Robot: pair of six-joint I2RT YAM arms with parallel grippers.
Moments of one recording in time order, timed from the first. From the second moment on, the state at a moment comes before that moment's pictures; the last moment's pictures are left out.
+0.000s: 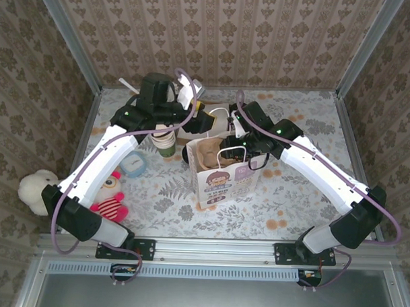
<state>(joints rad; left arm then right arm) -0.58 1.45 1.54 -0.59 0.56 0.05 0.65 1.48 1.49 -0.98 -0.15 0.47</state>
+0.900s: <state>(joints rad) -0.60 1.48 1.60 -0.59 0.31 -0.20 0.70 1.61 1.61 -1.13 -0.11 0.41</state>
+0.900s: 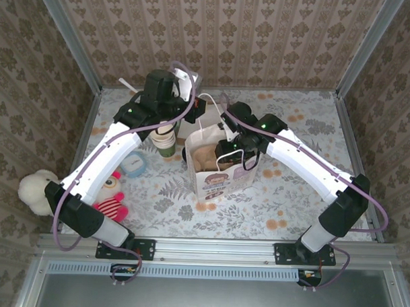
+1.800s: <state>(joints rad) -0.57 1.28 1.39 -0.48 0.46 -0.08 0.70 1.76 1.68 -1.22 -0.20 0.40</state>
